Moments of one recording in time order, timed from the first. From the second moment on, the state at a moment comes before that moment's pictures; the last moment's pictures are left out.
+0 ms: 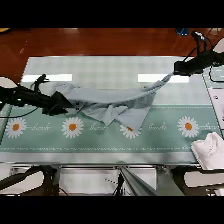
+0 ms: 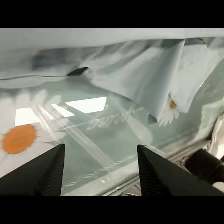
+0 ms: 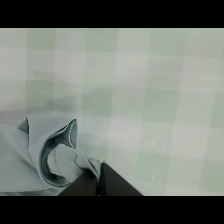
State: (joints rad) left arm 0.14 -1.29 0.90 0.80 -1.34 -1.38; right arm -0.12 -1.57 1.56 -1.29 1.20 1.39
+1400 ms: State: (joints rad) left arm -0.18 -1.40 0.72 0.64 -0.60 -1.57; right arm -0.12 -1.57 1.56 -1.29 1.19 1.38
